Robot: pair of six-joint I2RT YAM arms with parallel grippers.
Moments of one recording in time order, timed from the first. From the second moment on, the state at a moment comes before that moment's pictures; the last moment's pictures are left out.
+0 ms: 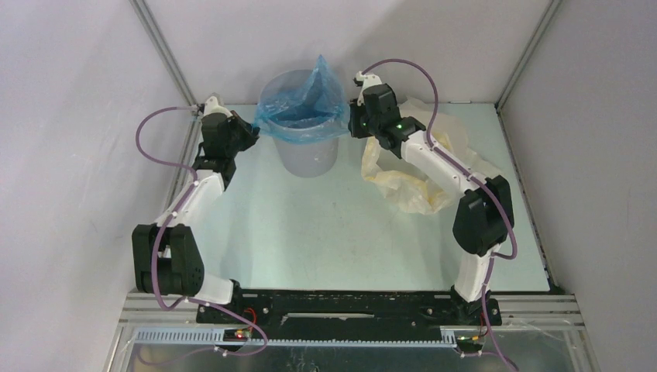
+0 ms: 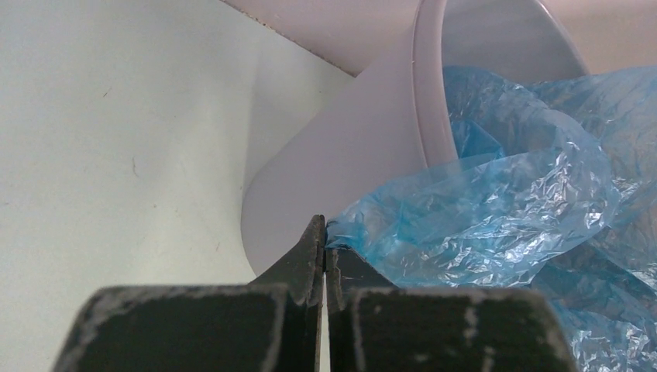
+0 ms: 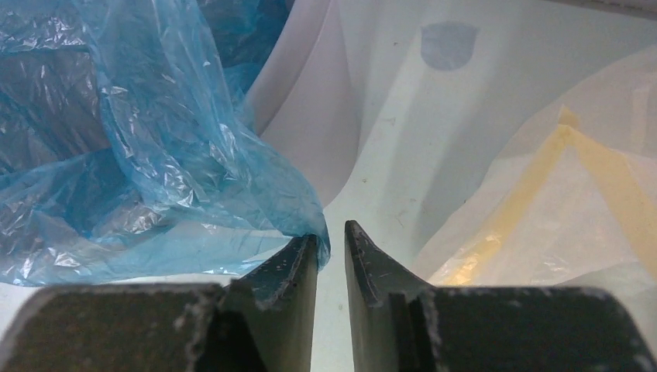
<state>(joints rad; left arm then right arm) -0.04 1.43 1.04 0.09 0.06 -0.62 0.55 1.87 1.69 -0.32 0.06 0.27</state>
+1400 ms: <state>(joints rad) -0.03 1.49 1.08 0.15 0.17 -0.65 0.51 1.80 1.90 -0.47 -0.09 0.38</state>
